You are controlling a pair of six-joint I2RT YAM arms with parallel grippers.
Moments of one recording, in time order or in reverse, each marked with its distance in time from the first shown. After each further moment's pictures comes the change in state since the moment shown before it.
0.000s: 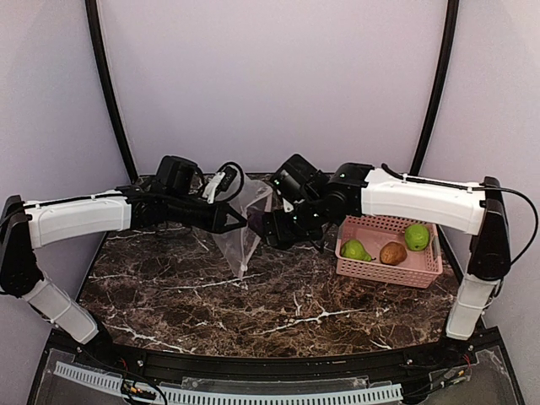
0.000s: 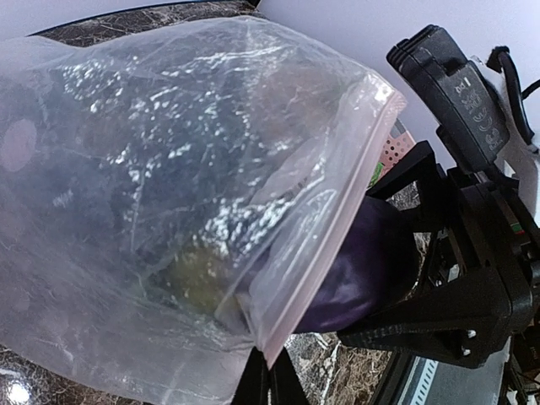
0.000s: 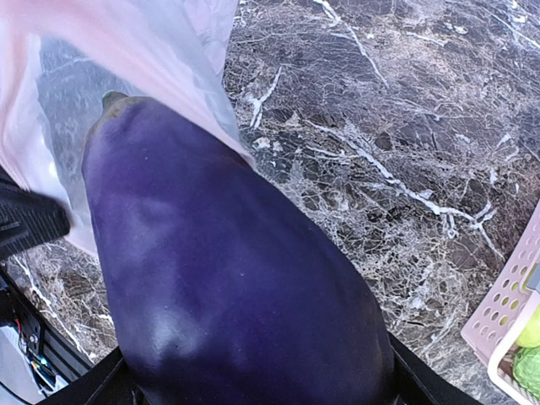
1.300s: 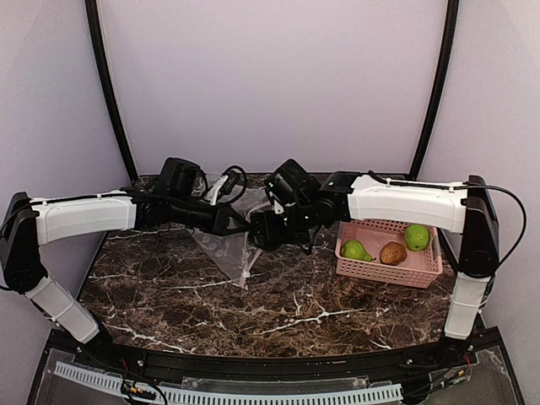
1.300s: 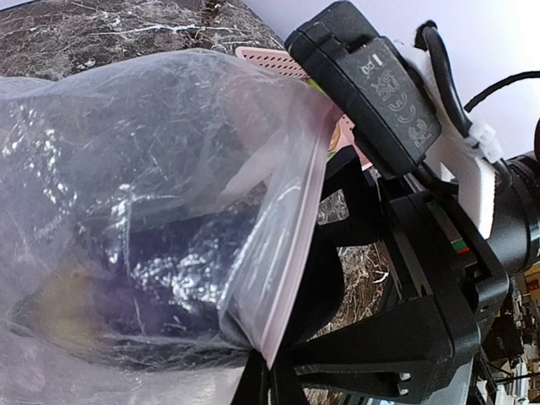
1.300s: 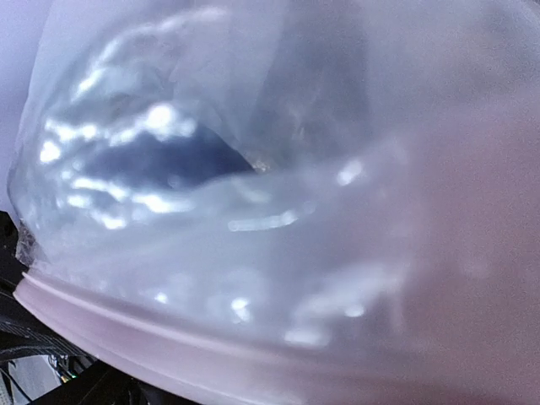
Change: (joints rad) left arm 0.003 0.037 0.000 0.024 0.112 -0.047; right arm -0.019 0.076 -0.001 0.146 -0.108 0.040
